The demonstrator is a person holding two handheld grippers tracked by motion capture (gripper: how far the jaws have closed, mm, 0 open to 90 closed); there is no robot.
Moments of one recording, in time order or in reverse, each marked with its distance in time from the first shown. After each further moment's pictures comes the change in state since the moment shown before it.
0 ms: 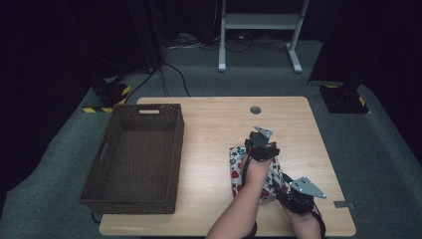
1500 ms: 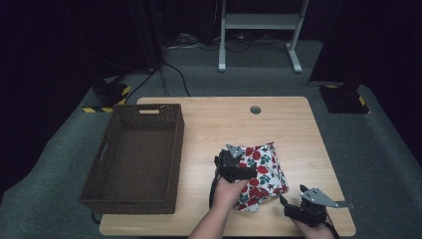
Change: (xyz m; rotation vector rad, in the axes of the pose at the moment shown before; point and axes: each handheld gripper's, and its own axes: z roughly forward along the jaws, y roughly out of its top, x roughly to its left) left arm 0.051 -0.059 -0.083 0.035 -0.071 -0.034; right arm -0.024 -0.037 -0.019 0.094 -0.001 0.003
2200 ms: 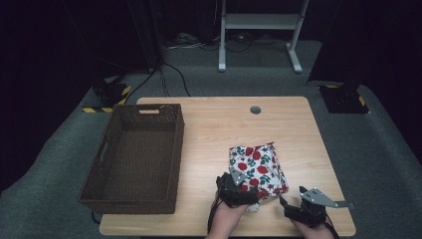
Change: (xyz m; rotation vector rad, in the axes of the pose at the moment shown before) left arm -0.024 -0.058 -0.015 0.027 -0.013 0.071; right arm -0.002 -0.005 0.003 0.018 0.014 0.015
